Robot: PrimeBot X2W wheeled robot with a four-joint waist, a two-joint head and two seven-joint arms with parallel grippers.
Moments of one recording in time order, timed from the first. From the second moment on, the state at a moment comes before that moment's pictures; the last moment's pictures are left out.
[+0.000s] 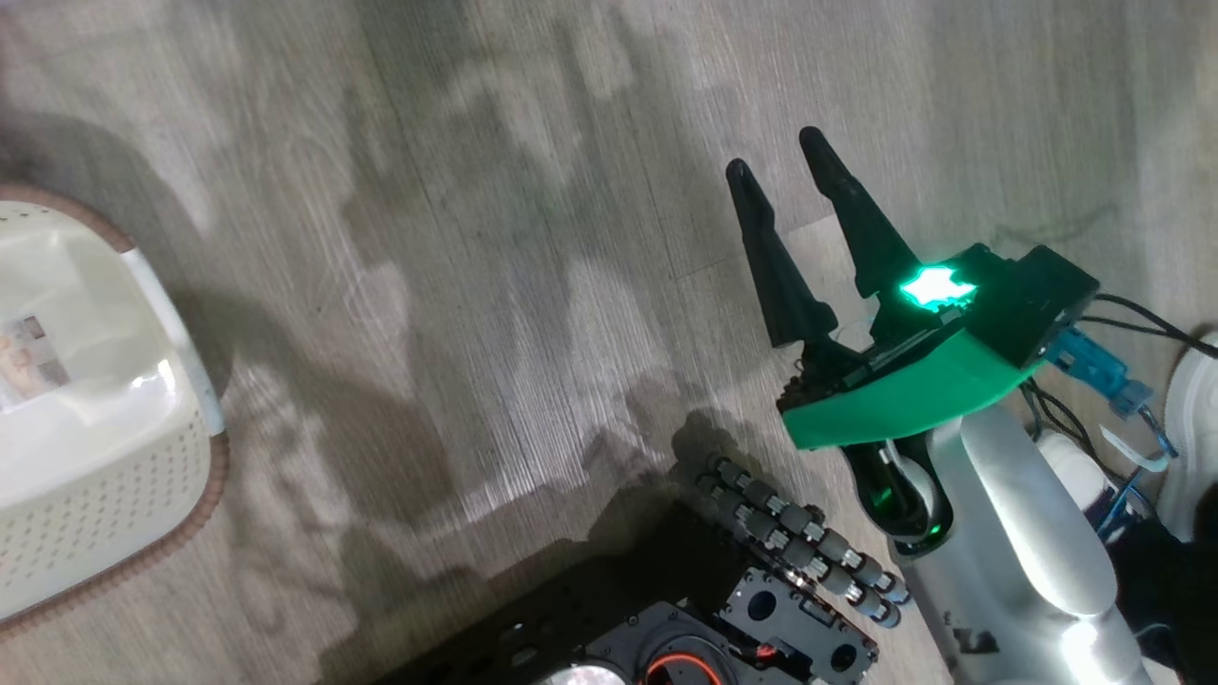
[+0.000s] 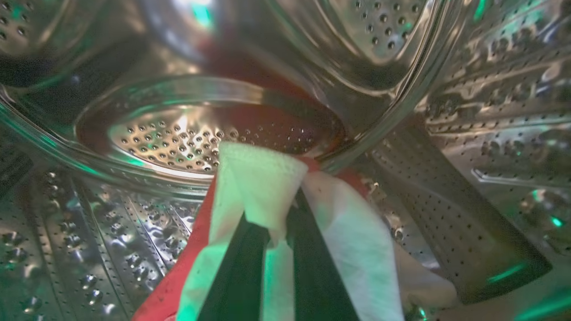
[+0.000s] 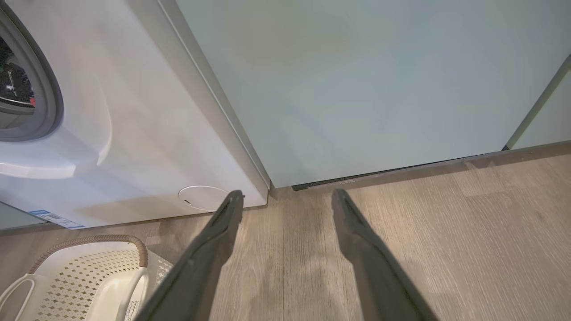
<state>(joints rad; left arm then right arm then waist) -1.77 0.55 -0.14 1.06 0.03 -0.05 -0.10 -0.40 -0.05 0.33 0.09 0.47 0.13 -0.25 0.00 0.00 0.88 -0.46</state>
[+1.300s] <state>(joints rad) -1.65 0.46 -0.18 1.28 -0.06 -0.08 -0.23 -0.42 -0.05 0.24 0.10 0.39 0.13 -0.25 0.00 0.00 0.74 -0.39</state>
